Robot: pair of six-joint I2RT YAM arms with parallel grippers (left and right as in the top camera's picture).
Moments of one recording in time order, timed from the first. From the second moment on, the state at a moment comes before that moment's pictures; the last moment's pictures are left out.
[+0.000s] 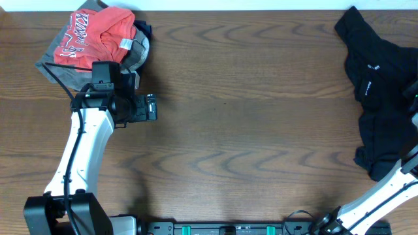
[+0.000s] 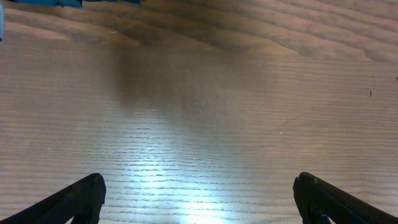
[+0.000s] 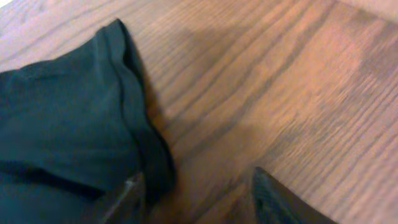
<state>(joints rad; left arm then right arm) 0.05 1.50 1.08 -0.80 0.17 -0.04 -0.73 2.28 1.35 0.32 -0.11 0.17</state>
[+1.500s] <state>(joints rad) 0.05 1.50 1.08 -0.75 0.17 -0.08 -0.53 2.12 1.56 -0.12 -0.37 0.17</state>
